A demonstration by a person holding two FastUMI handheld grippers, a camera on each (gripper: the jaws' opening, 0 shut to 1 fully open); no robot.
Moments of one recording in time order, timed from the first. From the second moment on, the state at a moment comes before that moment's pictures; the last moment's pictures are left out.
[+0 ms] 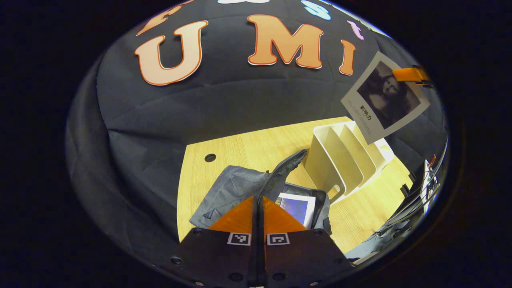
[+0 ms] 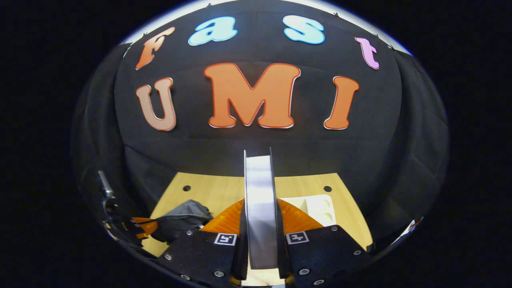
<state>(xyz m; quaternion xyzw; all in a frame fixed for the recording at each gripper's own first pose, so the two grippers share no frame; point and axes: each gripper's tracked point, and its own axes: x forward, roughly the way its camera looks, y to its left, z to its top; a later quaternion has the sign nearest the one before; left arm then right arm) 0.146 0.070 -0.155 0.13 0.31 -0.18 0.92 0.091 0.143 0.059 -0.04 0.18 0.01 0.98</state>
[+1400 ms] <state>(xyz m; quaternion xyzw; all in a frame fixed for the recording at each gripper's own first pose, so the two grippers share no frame) 0.170 0.036 -0.092 0.25 0.24 -0.18 0.92 0.100 0.299 -0.251 0.50 0.32 0.08 0.80</state>
